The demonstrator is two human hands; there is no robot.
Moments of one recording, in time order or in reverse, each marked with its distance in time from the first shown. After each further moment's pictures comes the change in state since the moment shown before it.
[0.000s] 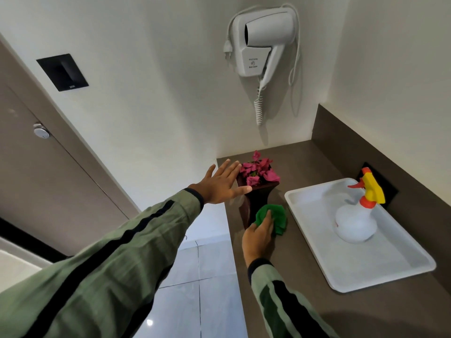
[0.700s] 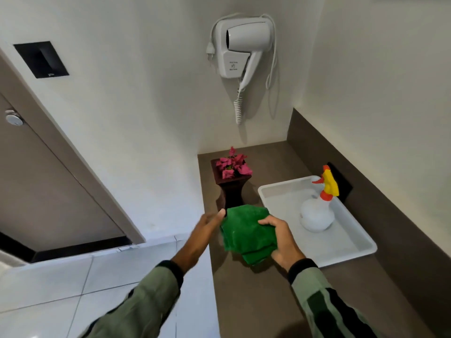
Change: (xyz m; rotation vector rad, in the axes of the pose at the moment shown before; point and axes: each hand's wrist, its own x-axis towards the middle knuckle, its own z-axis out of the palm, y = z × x) left_hand -0.111 0.091 0.084 -1.412 0.174 -0.322; right_hand 0.026 0.000 -0.146 0.493 -0.572 0.338
